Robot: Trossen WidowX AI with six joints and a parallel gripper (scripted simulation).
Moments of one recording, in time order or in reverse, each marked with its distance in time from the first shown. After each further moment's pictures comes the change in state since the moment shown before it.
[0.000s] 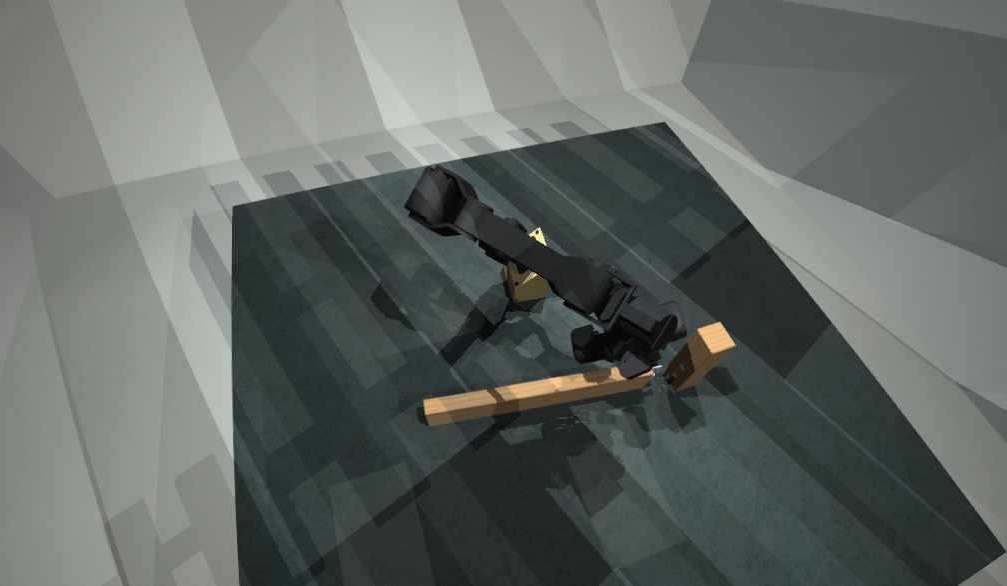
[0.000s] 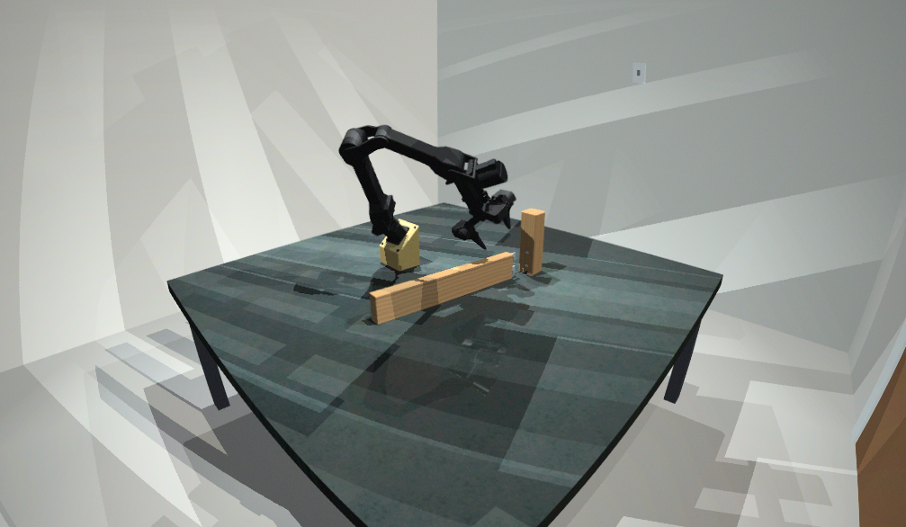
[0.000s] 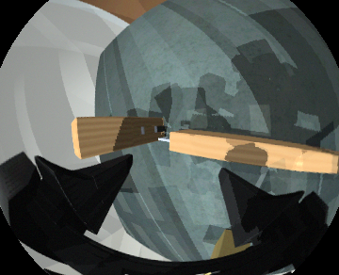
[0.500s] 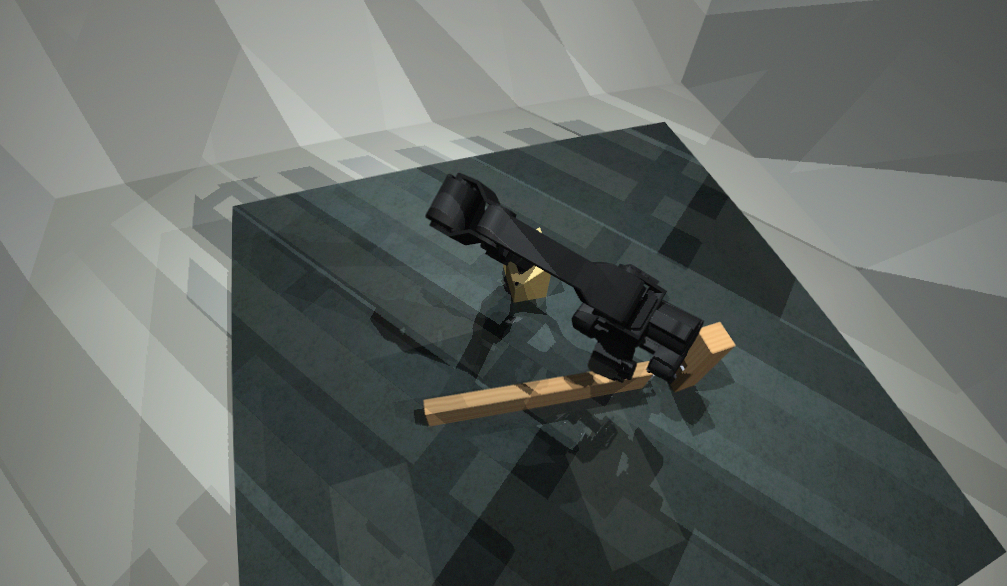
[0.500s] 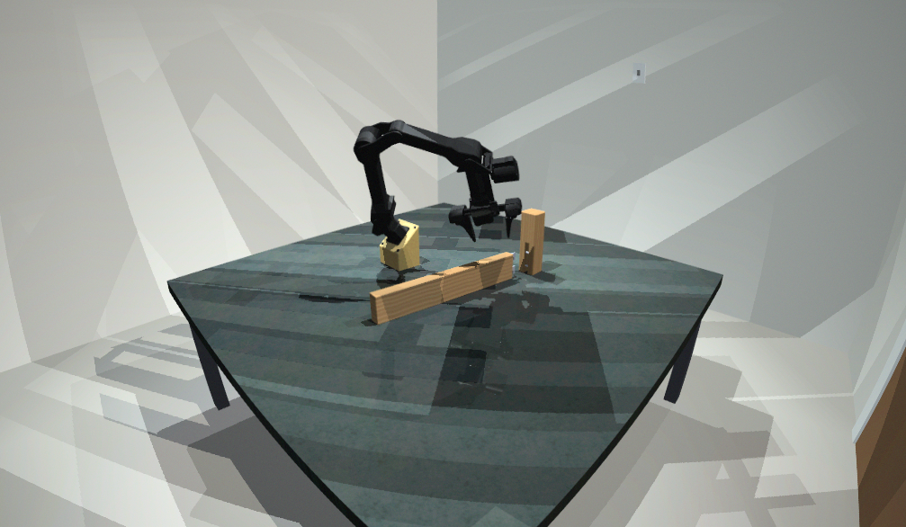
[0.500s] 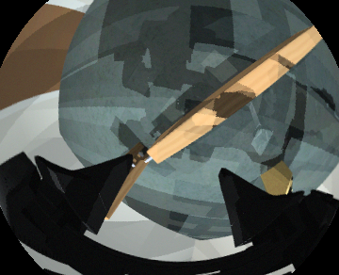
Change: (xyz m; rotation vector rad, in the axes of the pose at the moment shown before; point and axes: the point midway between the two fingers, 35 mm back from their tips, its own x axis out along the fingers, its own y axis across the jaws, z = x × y) arm -0.013 -0.010 0.010 0.727 -0.031 -0.267
